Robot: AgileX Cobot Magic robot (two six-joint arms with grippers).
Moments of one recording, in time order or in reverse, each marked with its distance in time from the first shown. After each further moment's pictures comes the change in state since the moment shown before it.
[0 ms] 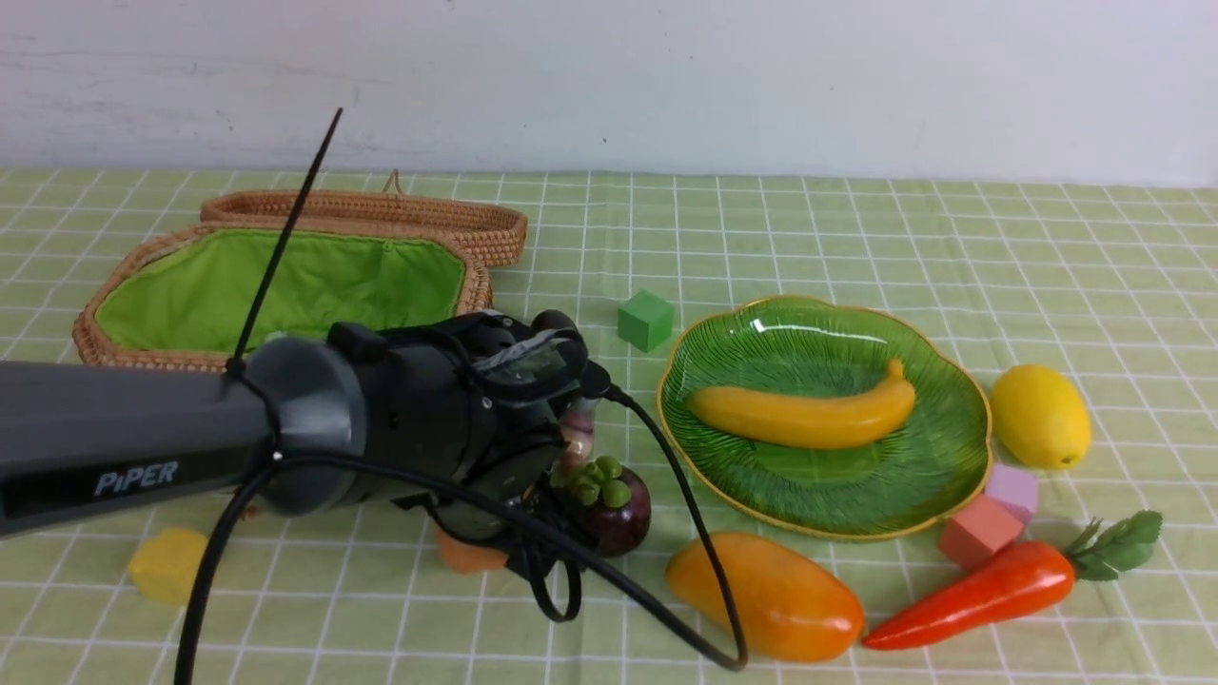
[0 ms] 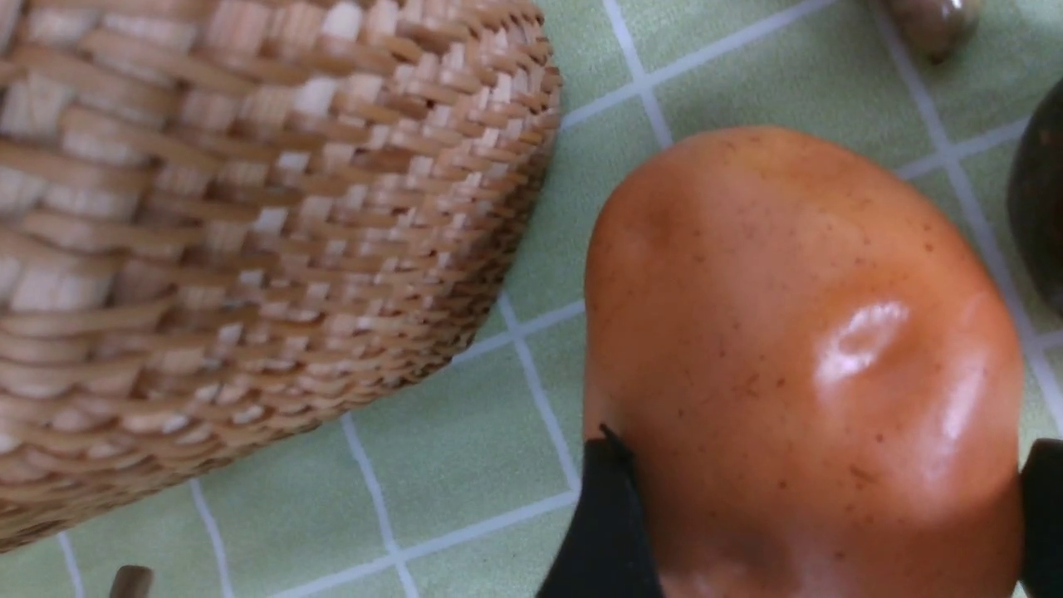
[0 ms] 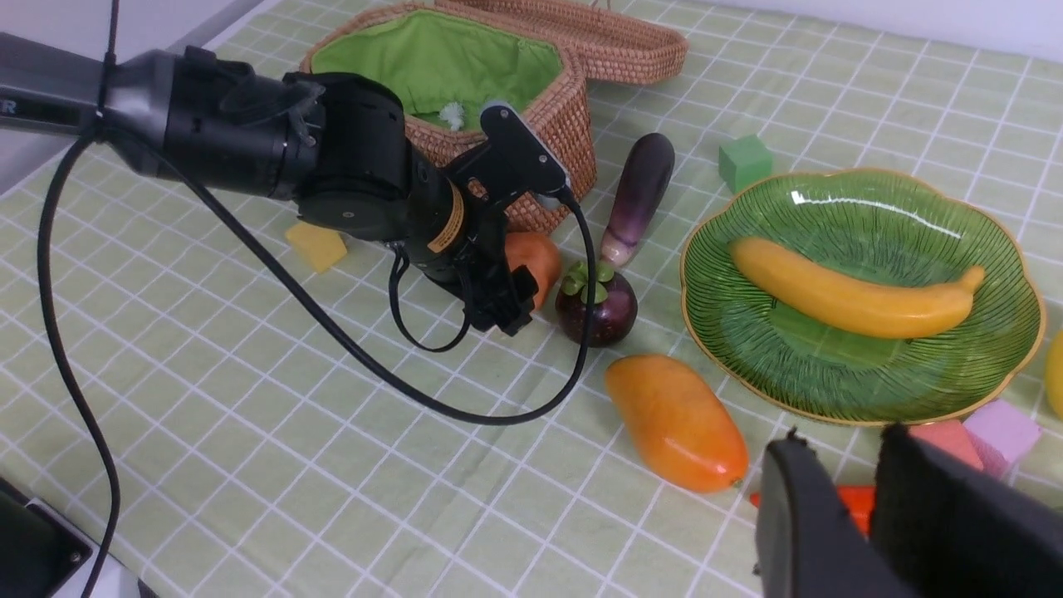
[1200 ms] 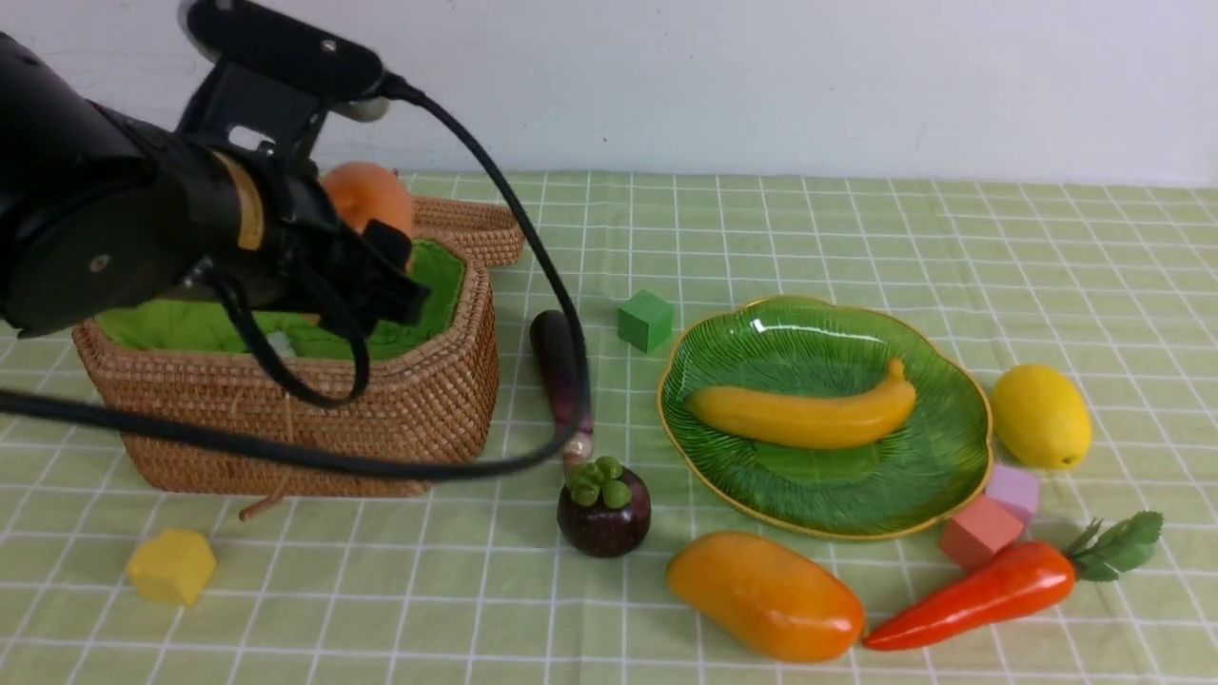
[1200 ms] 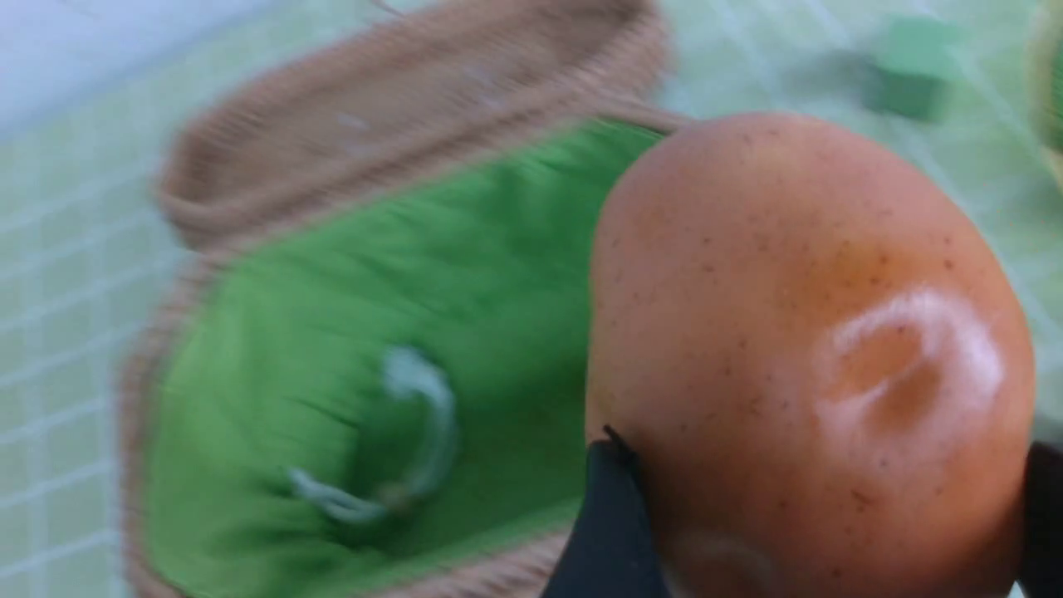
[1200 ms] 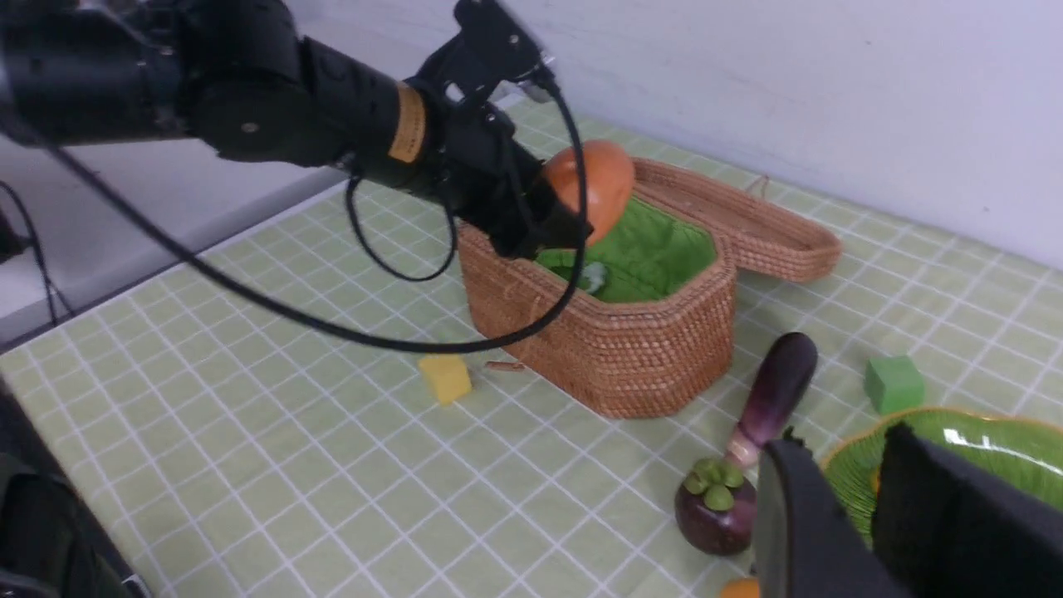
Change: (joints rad) right arm 0.000 0.134 0.006 0.293 -0.266 -0.323; left arm 0.263 -0.457 0.010 -0.013 -0.121 0.242
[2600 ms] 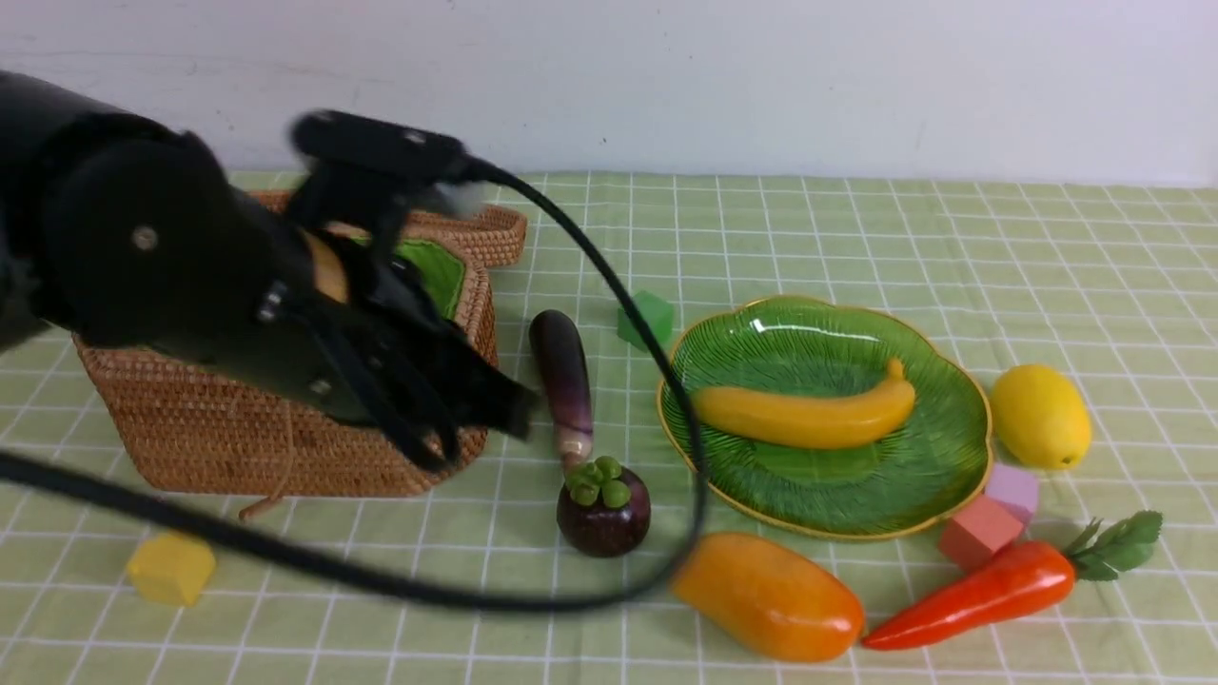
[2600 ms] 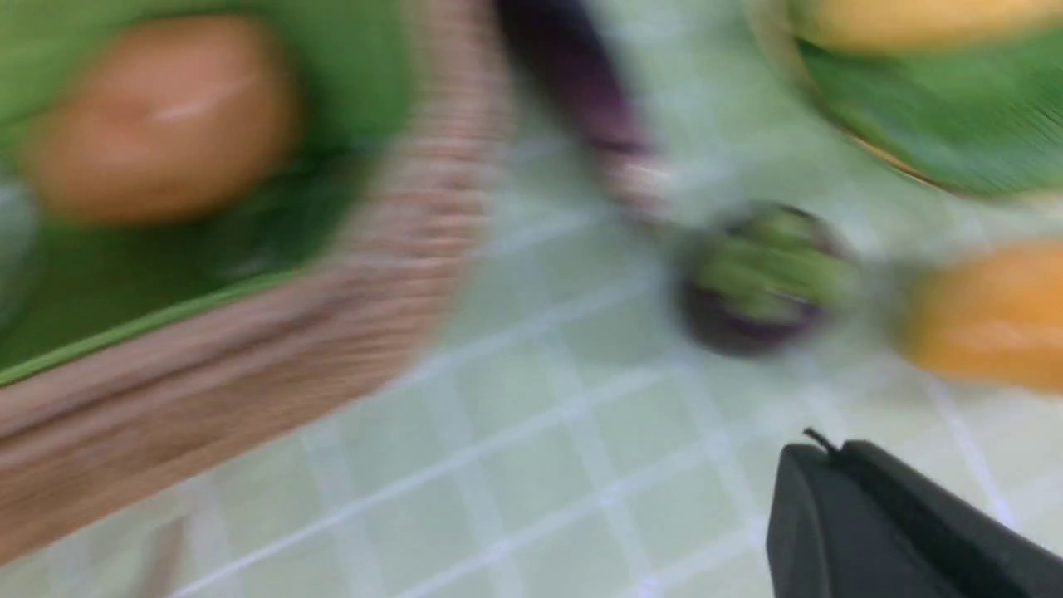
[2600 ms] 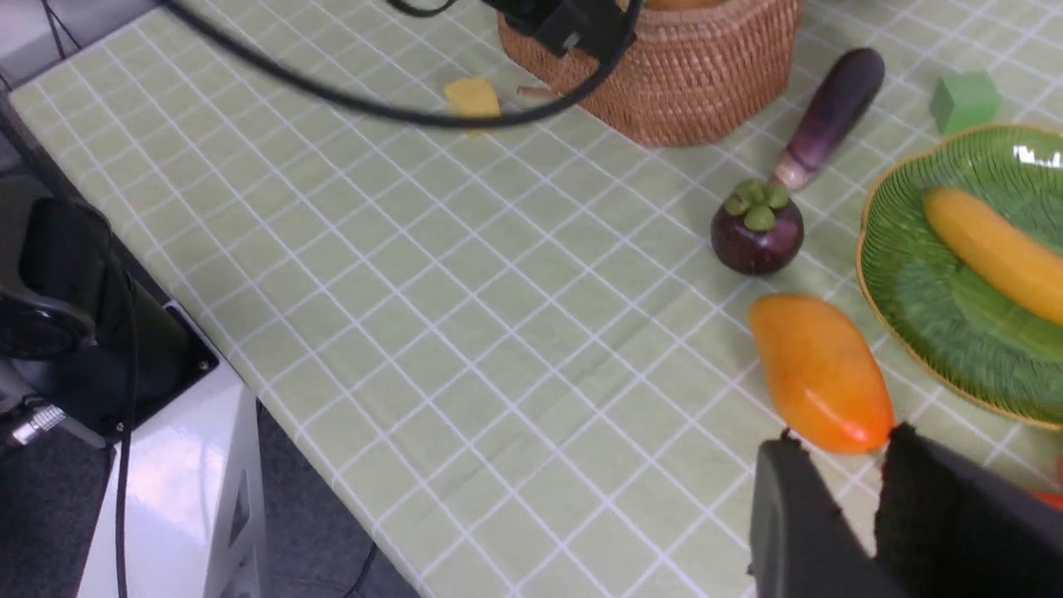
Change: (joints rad) right arm 0.000 0.012 -0.042 -0.091 0.354 0.094; left arm -0.160 0.009 0.002 -0.575 0.168 0.338
